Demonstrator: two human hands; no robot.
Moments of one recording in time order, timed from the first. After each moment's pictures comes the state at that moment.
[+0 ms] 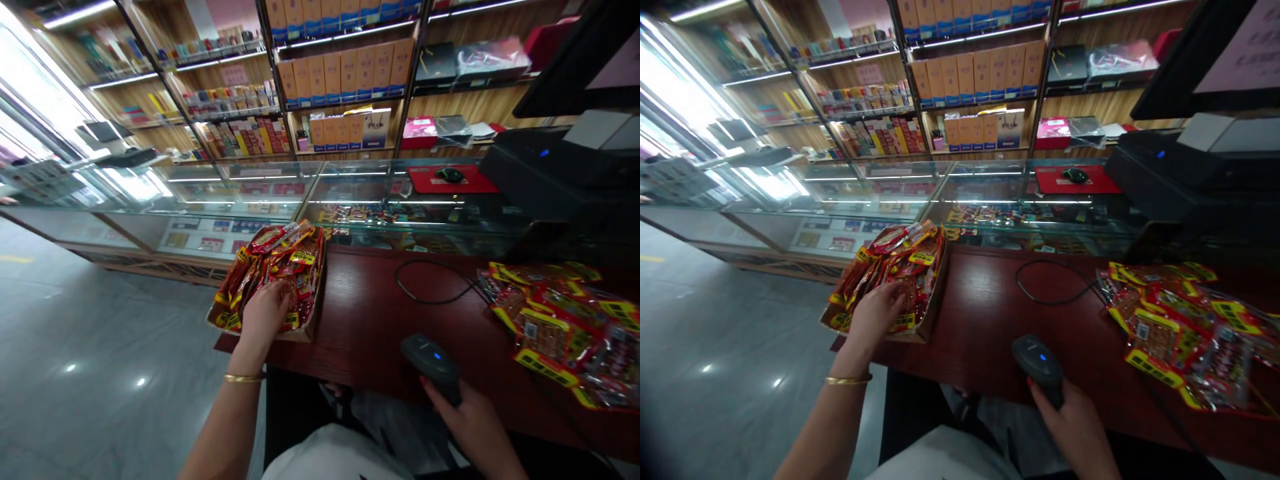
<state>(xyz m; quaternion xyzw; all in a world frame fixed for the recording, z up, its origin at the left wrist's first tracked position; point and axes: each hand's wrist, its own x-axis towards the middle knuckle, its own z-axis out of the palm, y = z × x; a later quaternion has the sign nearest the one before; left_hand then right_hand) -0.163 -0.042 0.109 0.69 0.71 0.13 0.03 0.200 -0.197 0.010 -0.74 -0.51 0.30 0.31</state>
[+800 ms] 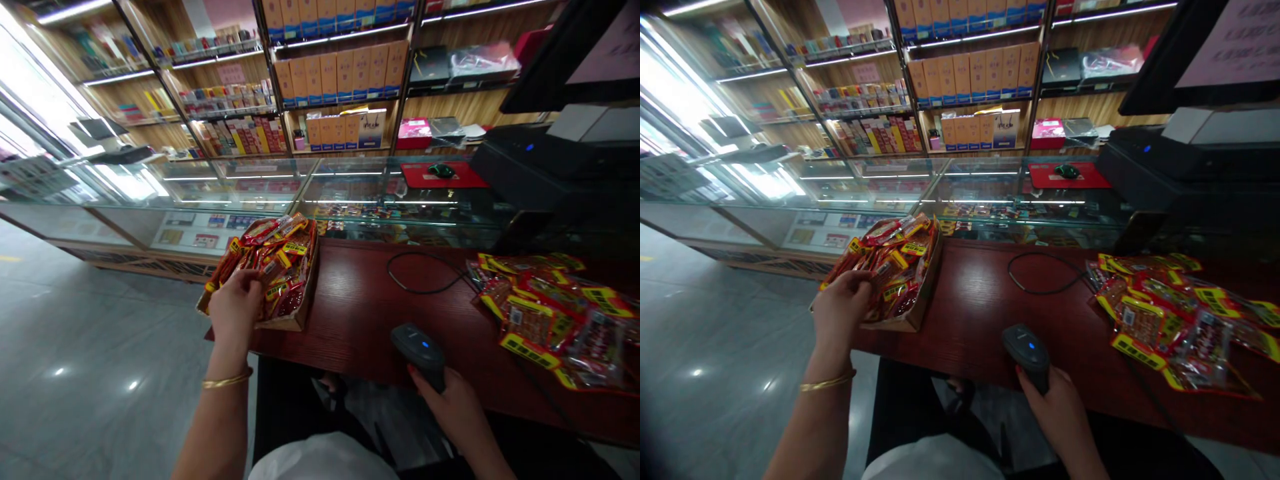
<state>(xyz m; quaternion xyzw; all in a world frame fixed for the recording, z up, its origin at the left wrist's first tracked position) -0.161 -0.067 0.131 0.52 0.80 0.30 0.00 0.207 -0.198 -0.013 -0.73 -0.54 0.29 0.29</state>
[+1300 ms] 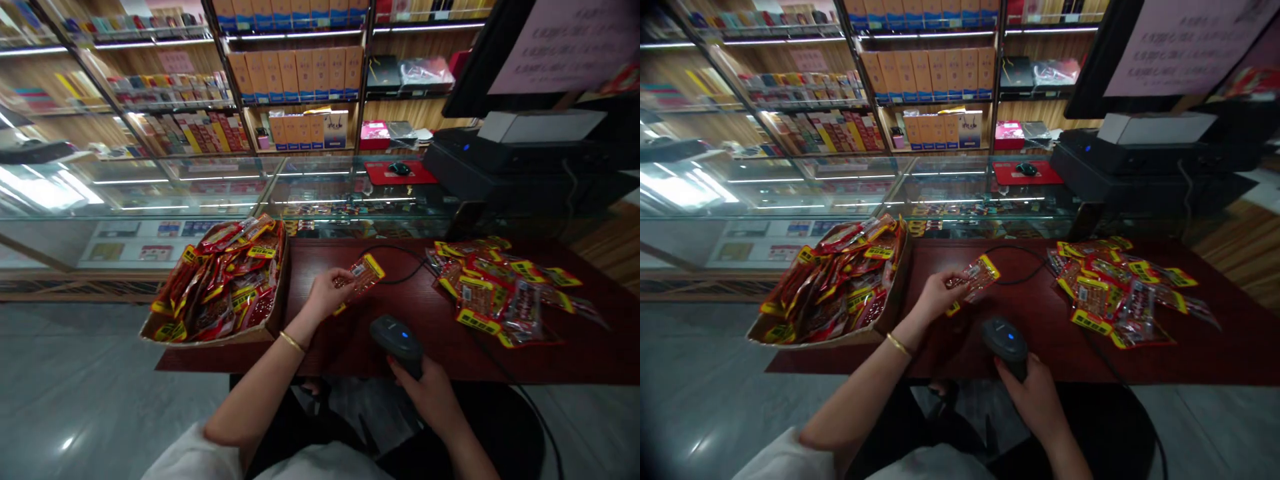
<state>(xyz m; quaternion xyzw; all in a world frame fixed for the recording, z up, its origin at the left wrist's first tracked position) 0.021 -0.010 0.043 0.64 0.47 0.36 0.49 0.198 -0.202 0.011 -0.71 -0.52 0.30 0.37</state>
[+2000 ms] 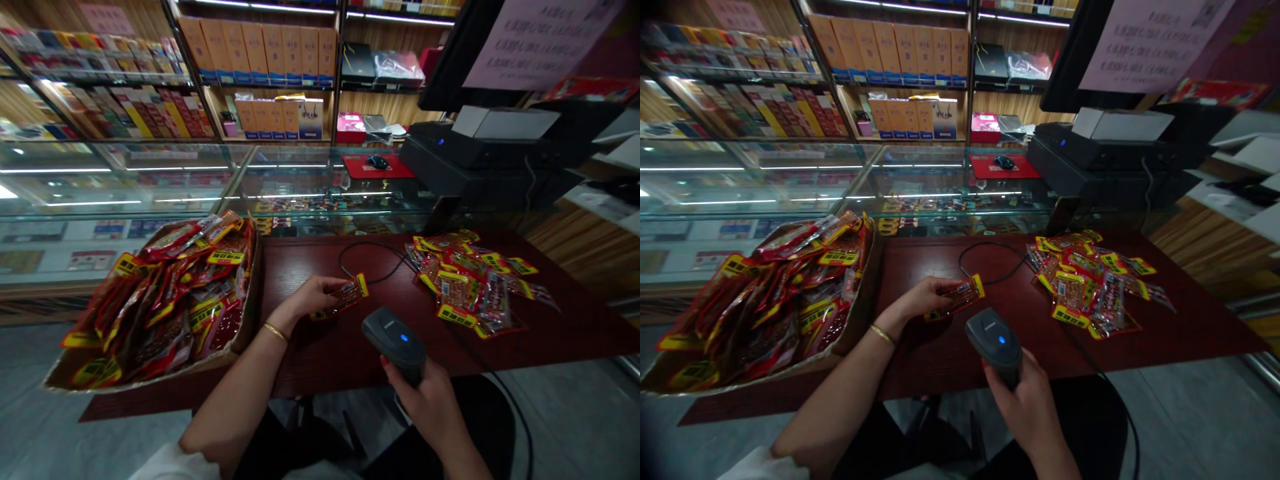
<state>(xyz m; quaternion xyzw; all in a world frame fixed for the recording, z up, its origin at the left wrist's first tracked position) 0.027 0.029 0.014 0.63 0.30 0.18 0.69 0.202 -0.203 0.022 -0.73 -0.52 0.22 0.39</state>
